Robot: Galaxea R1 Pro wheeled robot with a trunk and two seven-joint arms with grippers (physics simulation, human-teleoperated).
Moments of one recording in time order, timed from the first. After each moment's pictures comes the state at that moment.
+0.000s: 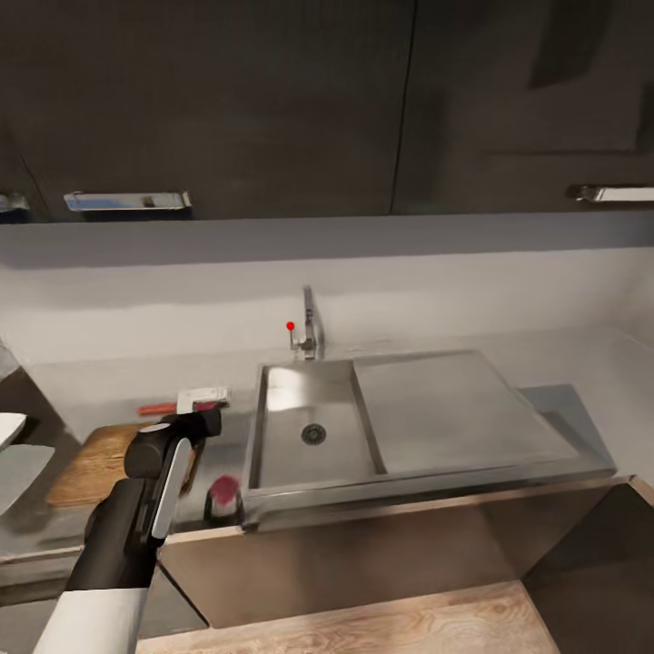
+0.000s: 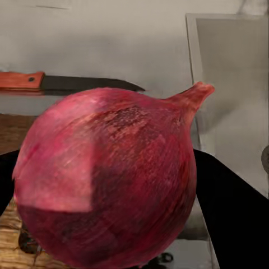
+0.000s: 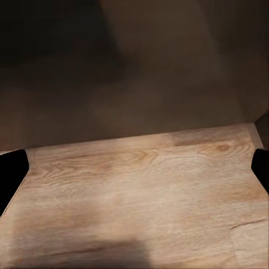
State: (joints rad) left arm -0.56 -0.04 0.04 -1.49 0.06 0.87 0.20; right arm 0.10 -0.16 0.29 -0.79 -0.26 -0.39 -0.16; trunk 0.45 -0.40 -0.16
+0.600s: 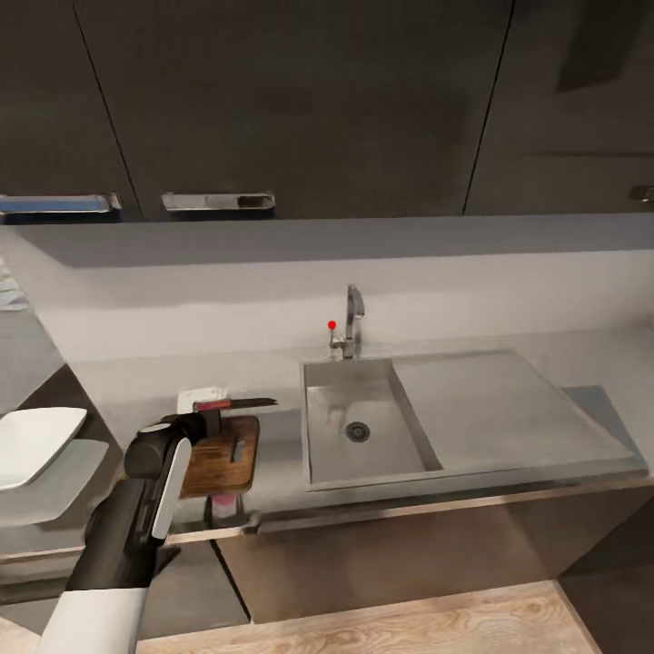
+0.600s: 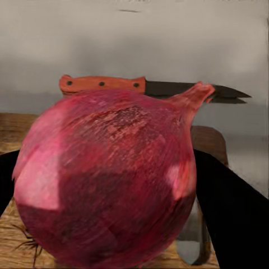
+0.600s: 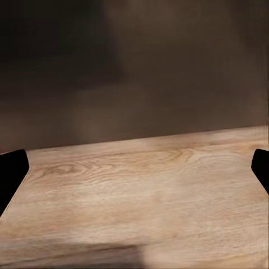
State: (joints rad) left arm -0.56 -0.04 0.04 -1.48 0.06 0.87 0.20; right arm 0.10 -0.16 0.29 -0.79 -0.26 -0.39 -0.16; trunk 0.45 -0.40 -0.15
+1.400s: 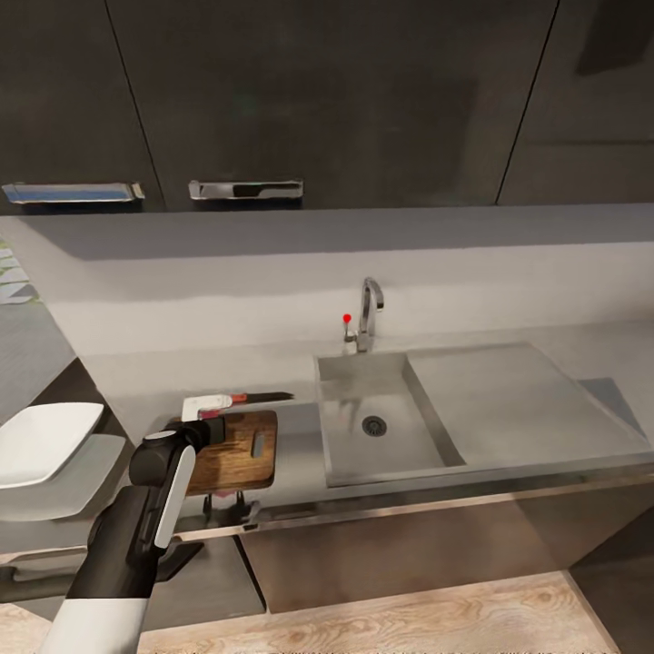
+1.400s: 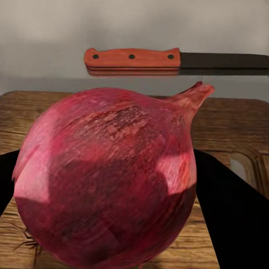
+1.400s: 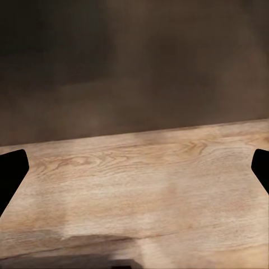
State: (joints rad) left arm -0.53 -0.04 0.02 -1.48 0.06 0.87 0.20; right arm 0.10 -0.16 0.29 -0.79 -0.26 -0.39 -0.16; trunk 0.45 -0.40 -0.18
